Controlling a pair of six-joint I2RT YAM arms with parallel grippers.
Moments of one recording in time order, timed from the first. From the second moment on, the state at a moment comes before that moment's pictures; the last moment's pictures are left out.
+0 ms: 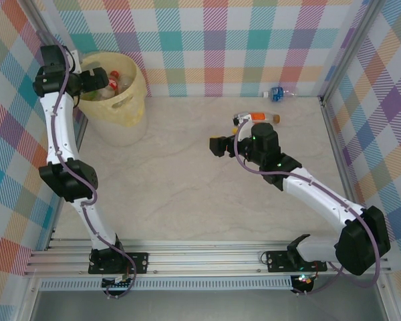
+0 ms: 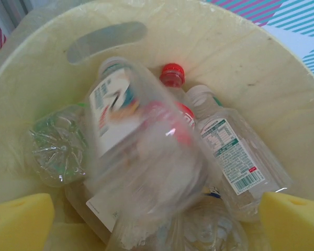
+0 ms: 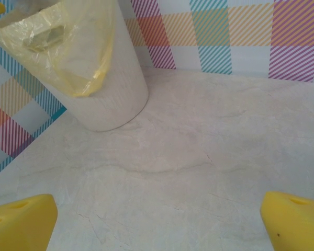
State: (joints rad) left arm 0.24 2.03 2.41 -1.03 0.17 -0.09; right arm 0.59 1.27 0.96 0.00 -0.13 0.27
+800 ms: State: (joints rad) left arm 0.23 2.11 2.45 -0.89 0.43 -0.34; right arm 0.59 1.27 0.96 0.00 -0.11 0.27
